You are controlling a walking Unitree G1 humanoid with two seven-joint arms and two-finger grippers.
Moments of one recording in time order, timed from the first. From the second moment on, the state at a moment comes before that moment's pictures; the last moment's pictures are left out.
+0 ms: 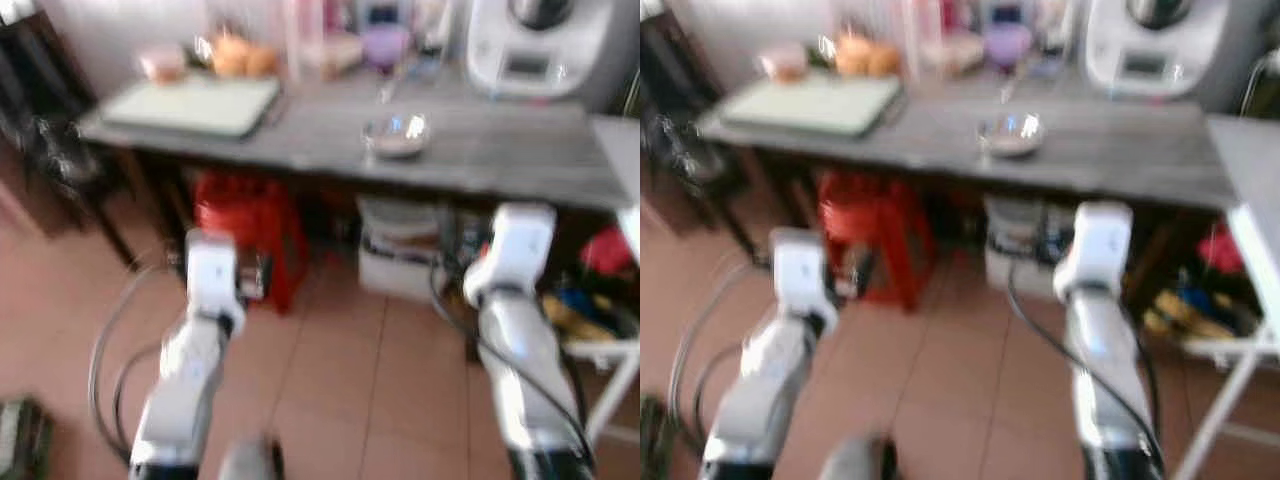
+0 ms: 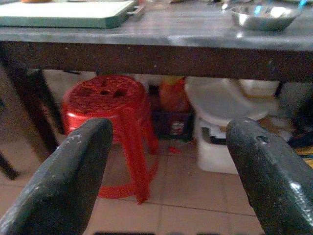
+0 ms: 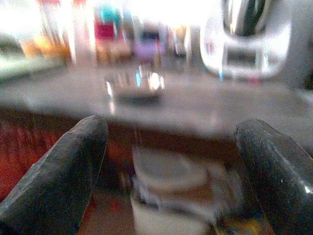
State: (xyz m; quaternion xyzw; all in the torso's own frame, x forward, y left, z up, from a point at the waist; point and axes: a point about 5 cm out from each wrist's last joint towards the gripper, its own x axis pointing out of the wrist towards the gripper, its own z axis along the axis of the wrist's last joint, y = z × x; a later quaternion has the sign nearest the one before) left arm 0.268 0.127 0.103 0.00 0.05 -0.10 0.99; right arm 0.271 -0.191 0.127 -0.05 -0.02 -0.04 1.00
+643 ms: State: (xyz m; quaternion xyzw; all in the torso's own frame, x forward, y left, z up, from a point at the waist) left arm 0.268 0.121 0.115 -0.02 0.01 -0.14 0.99; right arm 0.277 -0.188 0.136 -0.04 -0.04 -0.04 1.00
